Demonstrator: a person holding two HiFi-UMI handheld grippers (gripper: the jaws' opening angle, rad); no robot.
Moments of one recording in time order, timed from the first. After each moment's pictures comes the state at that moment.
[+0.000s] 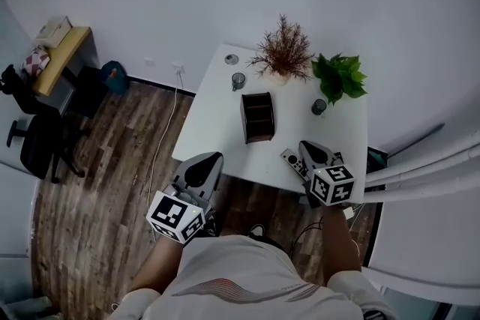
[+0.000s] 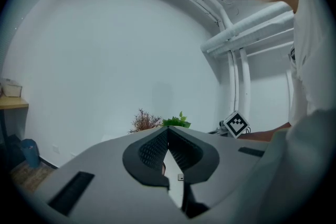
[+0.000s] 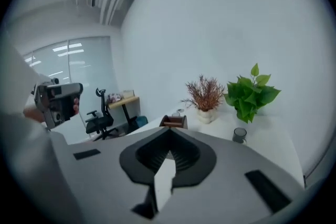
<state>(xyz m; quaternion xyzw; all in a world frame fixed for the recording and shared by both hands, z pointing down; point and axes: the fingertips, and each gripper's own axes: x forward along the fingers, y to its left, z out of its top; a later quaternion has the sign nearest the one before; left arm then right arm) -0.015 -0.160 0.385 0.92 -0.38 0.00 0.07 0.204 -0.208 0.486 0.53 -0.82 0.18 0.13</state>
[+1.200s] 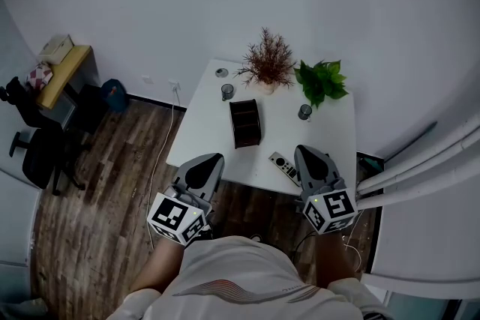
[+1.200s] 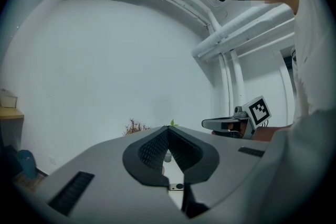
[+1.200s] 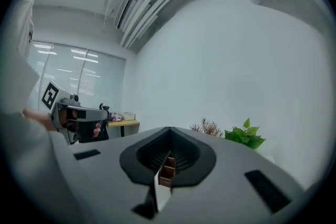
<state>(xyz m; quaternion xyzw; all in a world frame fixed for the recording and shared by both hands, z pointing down) 0.025 -0.125 0.350 0.93 -0.37 -0.02 0.03 0.200 -0.133 0.363 0.55 -0.84 0.01 0.03</state>
